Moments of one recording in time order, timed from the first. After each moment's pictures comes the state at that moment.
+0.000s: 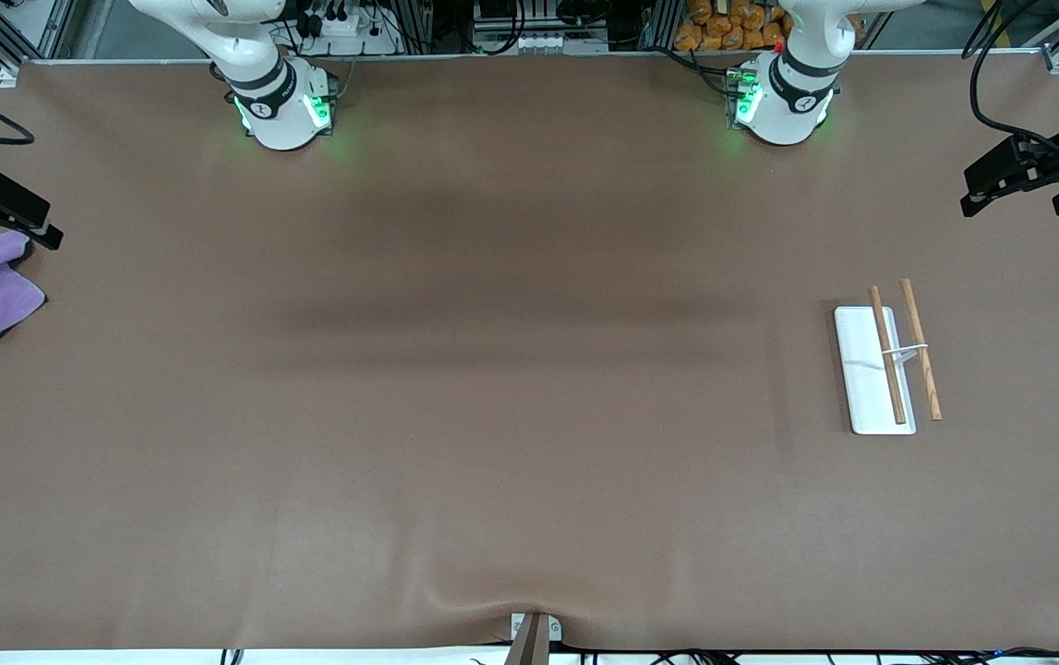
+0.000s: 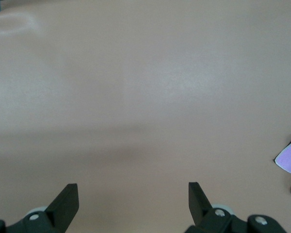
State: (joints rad) left arm 0.04 -0.03 -0.11 -1.48 0.02 1.45 -0.06; right arm -0.07 0.03 0.04 -1.41 0.04 1.48 0.03
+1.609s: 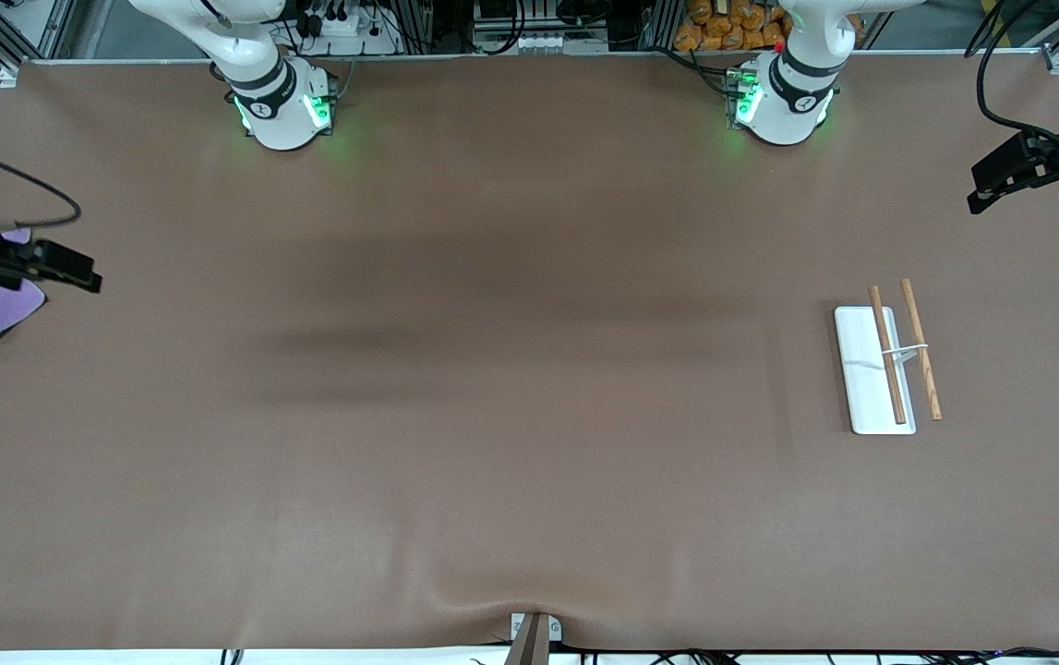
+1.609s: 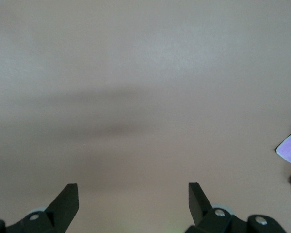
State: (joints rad) left arm 0.05 -0.03 -0.11 -1.47 0.02 1.44 -0.06; right arm -0.07 0.20 0.05 -1.42 0.00 1.48 0.03
